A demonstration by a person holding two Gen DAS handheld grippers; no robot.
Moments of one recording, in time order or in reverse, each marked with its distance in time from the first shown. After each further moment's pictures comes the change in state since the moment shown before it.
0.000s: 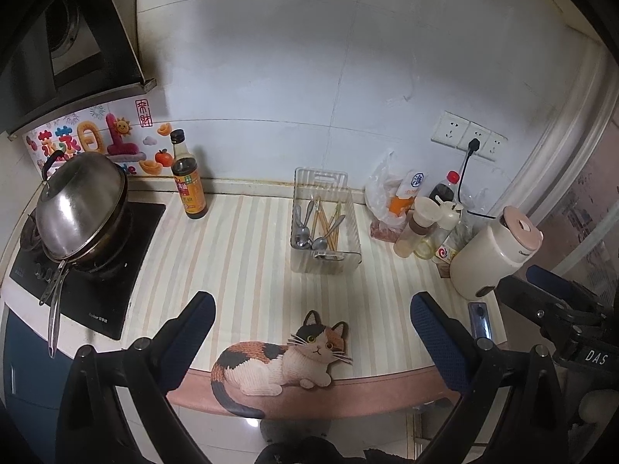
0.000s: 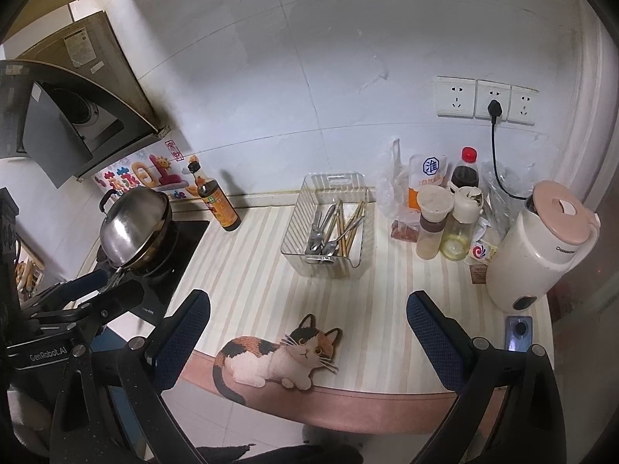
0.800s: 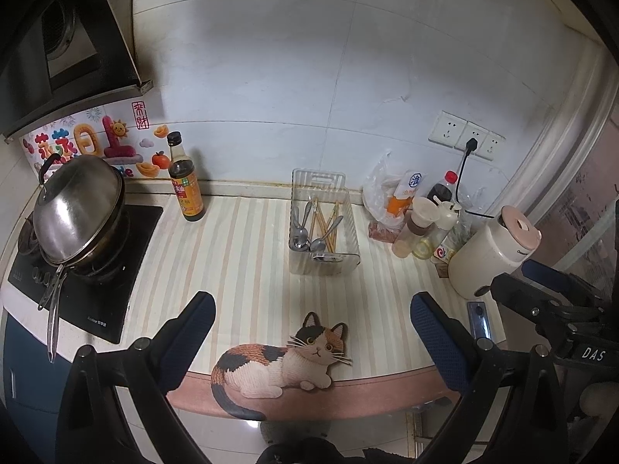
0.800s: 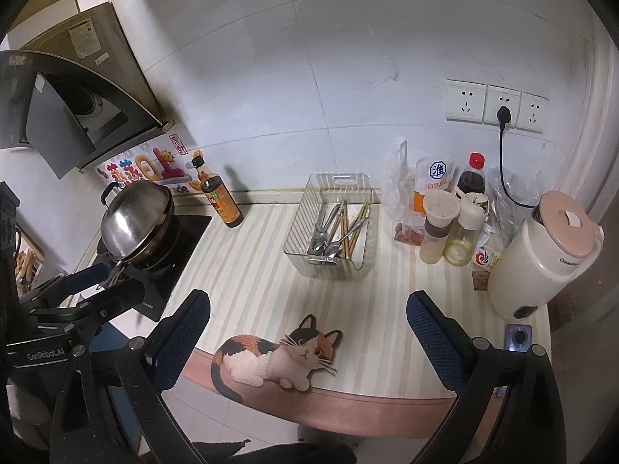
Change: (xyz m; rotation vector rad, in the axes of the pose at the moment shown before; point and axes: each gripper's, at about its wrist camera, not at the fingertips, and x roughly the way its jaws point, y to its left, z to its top) left arm 0.001 0.003 0.002 0.008 -0.001 -0.016; right arm 0.008 0.000 0.008 -0.048 0.020 0.022
